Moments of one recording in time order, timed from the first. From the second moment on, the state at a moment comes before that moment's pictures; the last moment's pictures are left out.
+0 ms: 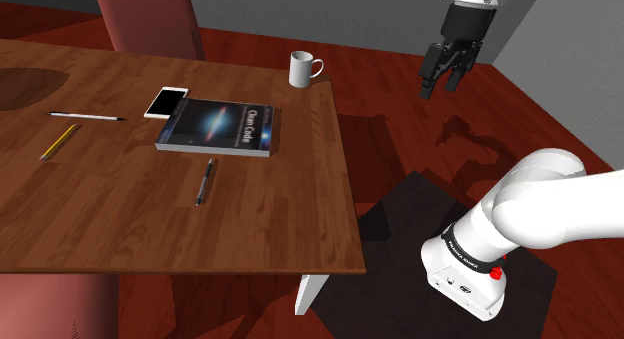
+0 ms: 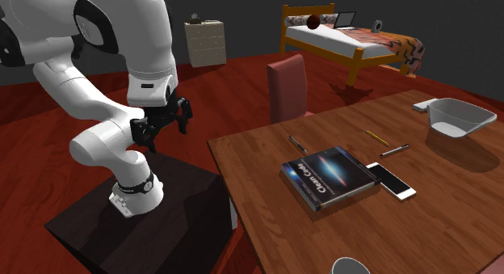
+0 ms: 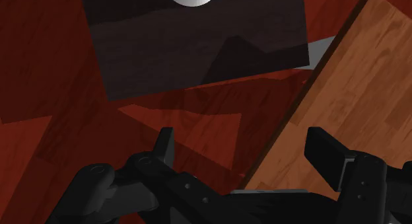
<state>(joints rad) -0.02 -0.82 -0.05 -2.43 0.01 1.47 0.13</state>
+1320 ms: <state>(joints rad) 0.05 -0.55 0.36 -2.45 0.29 1.89 0.67</state>
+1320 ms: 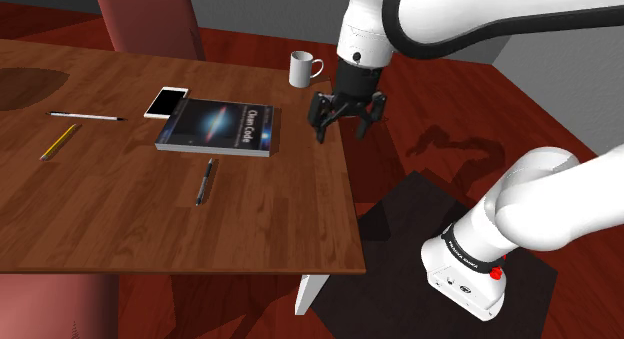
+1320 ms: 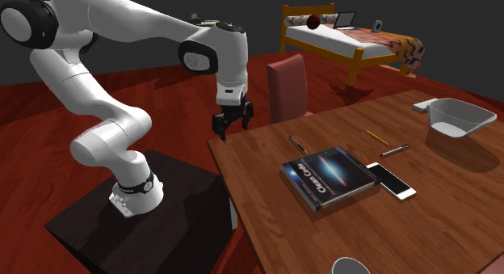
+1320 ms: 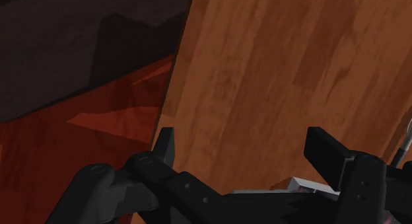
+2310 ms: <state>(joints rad) 0.01 0.03 0.64 -2.11 0.03 2.19 1.24</state>
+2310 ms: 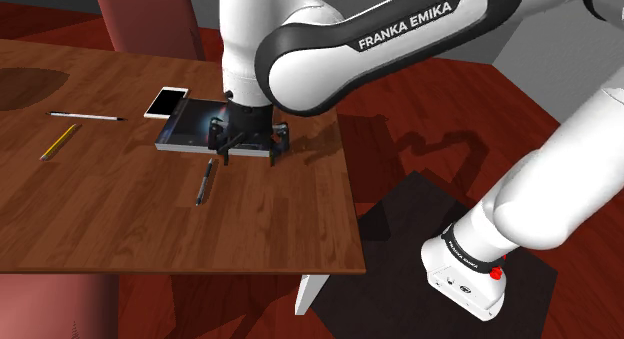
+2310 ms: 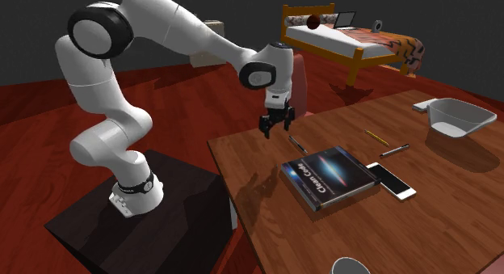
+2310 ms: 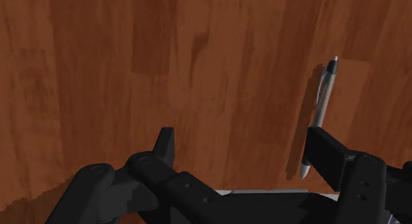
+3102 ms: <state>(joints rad) 0.17 0.43 0.58 -1.79 -0.27 2.21 1.56</state>
